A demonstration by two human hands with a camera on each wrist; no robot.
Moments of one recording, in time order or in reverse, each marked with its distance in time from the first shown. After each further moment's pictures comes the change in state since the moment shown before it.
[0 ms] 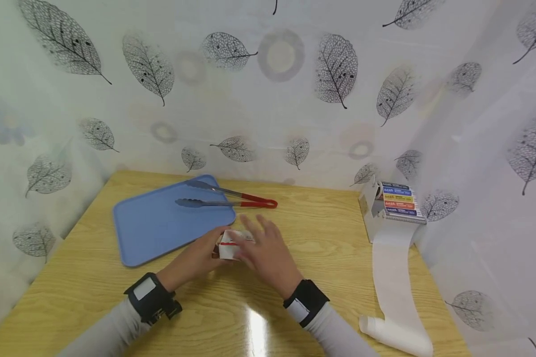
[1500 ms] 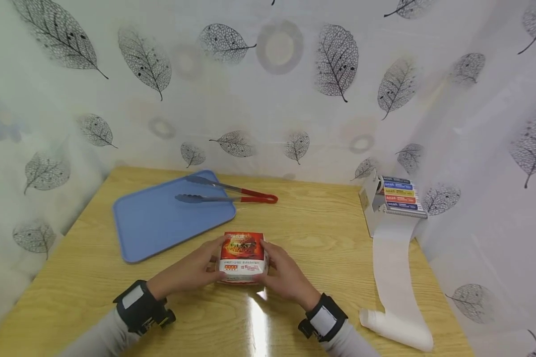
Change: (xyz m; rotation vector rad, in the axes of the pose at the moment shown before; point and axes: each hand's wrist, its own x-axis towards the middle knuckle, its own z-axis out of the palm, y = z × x) left_hand -0.028 0.000 0.002 -0.095 -0.225 -0.153; right_hand -0.054 0.011 0.001 0.863 -0.289 0.440
